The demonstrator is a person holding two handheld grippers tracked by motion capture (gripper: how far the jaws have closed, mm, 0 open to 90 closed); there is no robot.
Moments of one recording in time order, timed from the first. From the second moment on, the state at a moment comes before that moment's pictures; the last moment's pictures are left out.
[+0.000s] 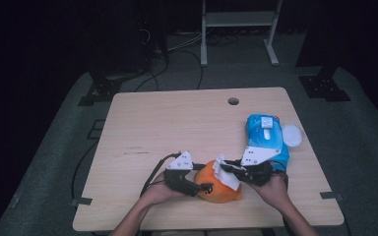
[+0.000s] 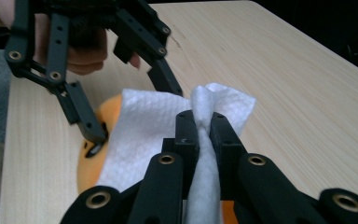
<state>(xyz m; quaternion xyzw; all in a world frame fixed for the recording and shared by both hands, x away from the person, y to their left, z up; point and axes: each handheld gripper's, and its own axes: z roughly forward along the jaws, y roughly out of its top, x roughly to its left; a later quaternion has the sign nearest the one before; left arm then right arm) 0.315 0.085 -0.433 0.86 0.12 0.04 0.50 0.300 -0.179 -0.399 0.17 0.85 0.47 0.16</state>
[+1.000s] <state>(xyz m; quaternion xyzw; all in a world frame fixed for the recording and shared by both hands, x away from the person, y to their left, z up) 0.315 0.085 -0.436 0.86 0.12 0.03 0.50 0.306 -0.188 -0.400 0.19 0.85 0.47 0.16</state>
